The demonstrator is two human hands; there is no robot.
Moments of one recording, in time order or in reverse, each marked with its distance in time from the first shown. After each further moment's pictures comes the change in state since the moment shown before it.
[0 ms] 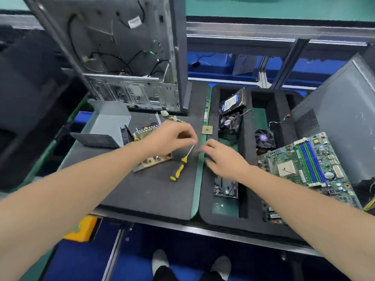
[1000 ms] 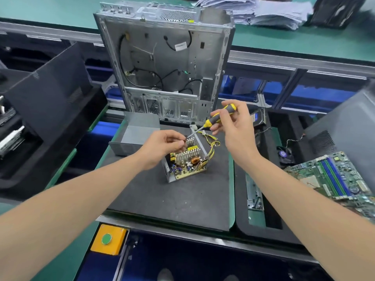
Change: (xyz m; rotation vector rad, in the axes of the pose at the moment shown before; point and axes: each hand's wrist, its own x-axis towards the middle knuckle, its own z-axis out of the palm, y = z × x) left_hand -0.082 -0.105 -0.068 -0.876 0.186 -0.203; right_hand 0.090 -0.156 -0.077 1.085 0.733 0.152
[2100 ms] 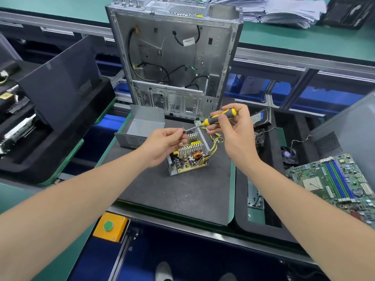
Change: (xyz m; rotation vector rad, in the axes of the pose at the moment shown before) left_hand -0.014 0.002 0.013 -0.425 0.138 -0.136; right_hand -0.021 0.007 0.001 -0.038 -0.075 -0.069
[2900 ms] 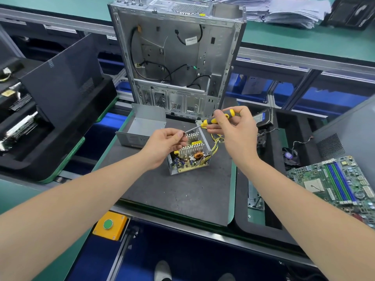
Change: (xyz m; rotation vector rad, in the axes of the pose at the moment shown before) left_hand -0.001 -0.010 -0.002 0.226 0.082 0.088; right_hand 0.003 -0.004 0.004 -0.041 0.098 0.107
